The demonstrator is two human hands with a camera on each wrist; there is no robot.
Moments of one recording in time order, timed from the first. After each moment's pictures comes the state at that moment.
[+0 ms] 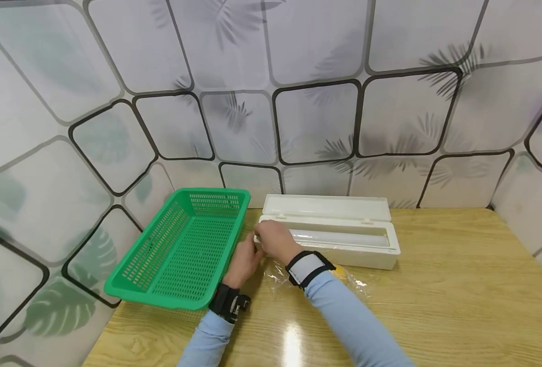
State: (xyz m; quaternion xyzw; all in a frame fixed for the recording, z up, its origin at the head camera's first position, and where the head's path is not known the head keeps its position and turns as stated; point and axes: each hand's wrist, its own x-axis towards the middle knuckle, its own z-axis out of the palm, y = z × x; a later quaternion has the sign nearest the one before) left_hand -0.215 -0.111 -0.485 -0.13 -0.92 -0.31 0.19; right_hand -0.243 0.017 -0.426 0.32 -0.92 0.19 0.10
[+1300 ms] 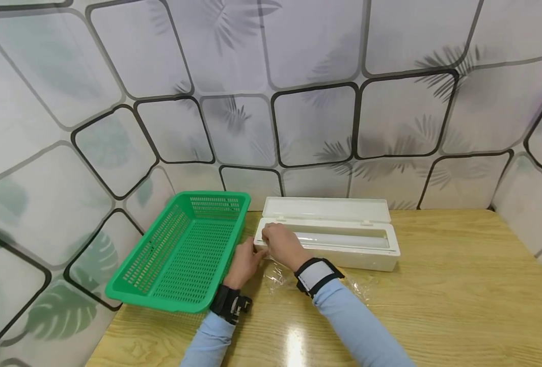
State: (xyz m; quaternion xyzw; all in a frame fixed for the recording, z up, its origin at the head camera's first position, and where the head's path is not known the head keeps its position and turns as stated) left_hand -0.214 -0.112 -0.485 -0.10 -0.92 -0.34 0.15; right_hand -0.236 0.036 -0.436 0.34 -0.90 0.25 0.13
